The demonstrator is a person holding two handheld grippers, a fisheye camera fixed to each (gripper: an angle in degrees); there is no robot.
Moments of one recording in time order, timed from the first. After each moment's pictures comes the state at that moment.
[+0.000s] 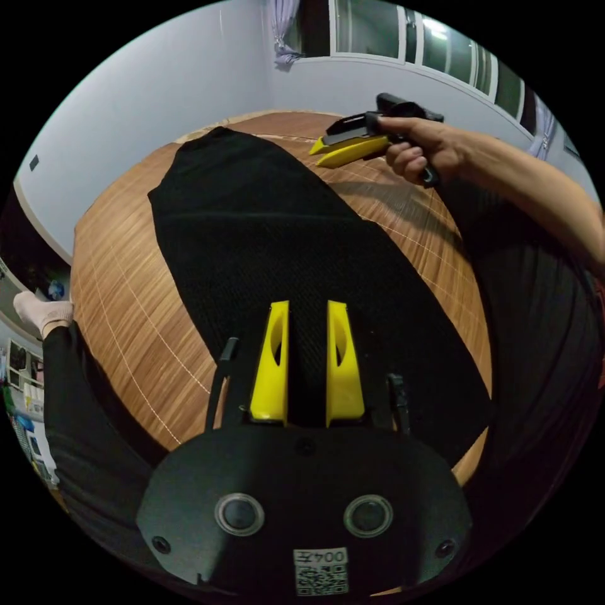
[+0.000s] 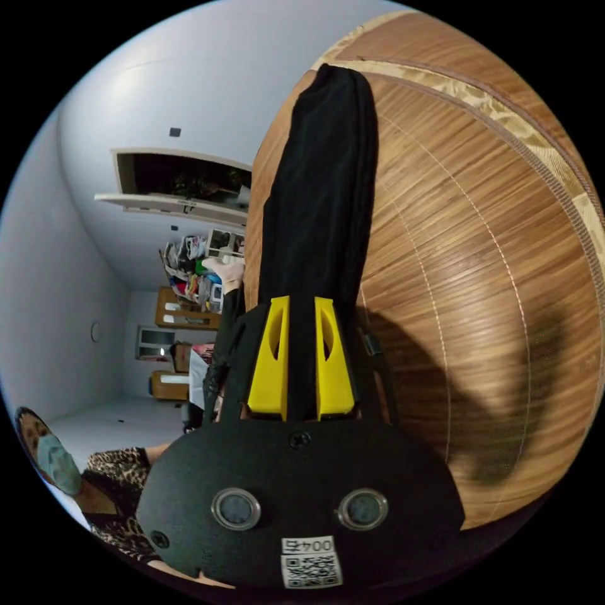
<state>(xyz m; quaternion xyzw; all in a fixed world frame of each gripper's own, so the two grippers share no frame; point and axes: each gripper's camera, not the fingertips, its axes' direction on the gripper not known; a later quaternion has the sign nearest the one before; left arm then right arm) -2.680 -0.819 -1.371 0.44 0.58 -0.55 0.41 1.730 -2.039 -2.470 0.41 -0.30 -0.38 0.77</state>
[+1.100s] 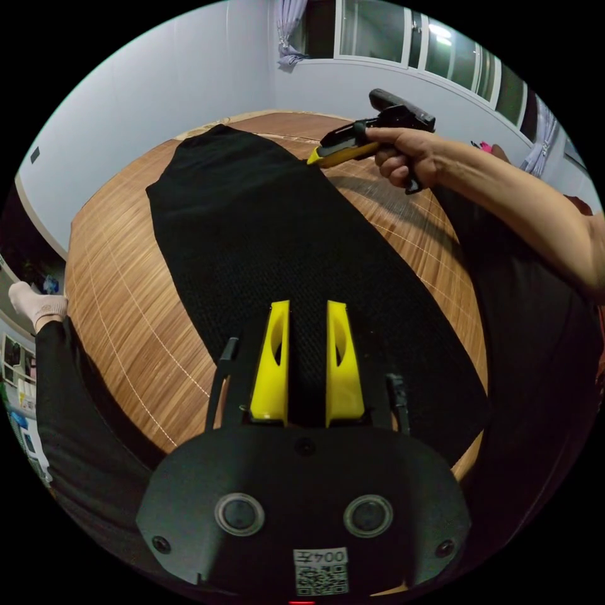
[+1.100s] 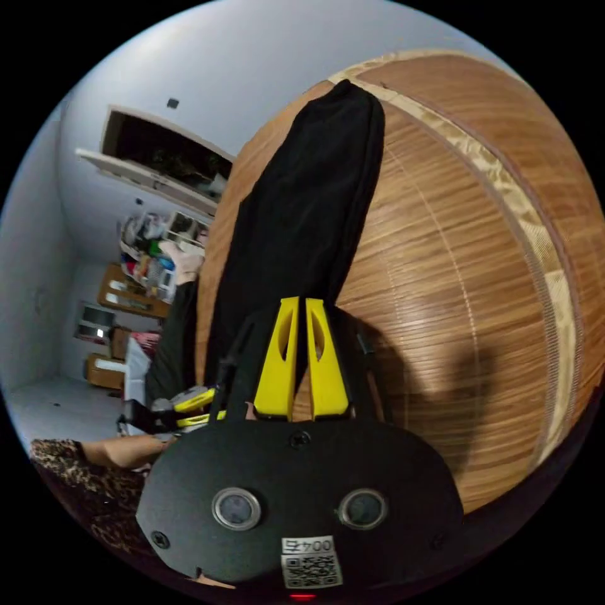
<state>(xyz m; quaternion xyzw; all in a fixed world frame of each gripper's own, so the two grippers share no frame) -2.651 -0.831 -1.373 0.44 0.58 -0.56 0.40 1.713 -2.131 -2.530 0.49 -0.16 -0.37 0.77</state>
